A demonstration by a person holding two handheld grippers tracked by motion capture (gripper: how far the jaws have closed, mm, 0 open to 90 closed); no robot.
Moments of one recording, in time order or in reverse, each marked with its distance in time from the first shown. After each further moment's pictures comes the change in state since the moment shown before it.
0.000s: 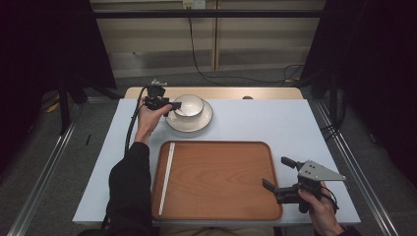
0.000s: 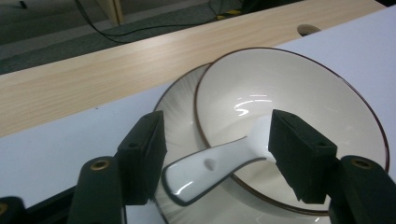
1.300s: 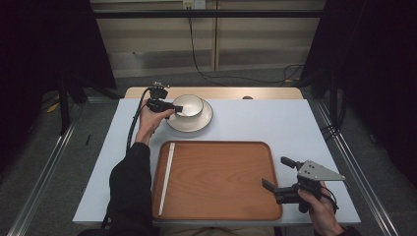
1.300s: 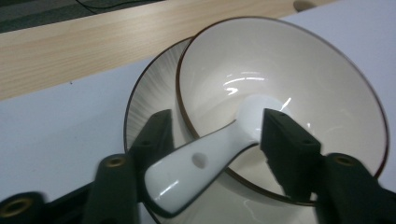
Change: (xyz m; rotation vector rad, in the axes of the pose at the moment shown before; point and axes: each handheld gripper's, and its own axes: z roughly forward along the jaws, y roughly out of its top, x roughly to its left) left arm 0.000 -0.003 0.006 0.080 -0.053 -0.031; right arm 0.001 0.000 0.001 0.005 -0.005 -0.005
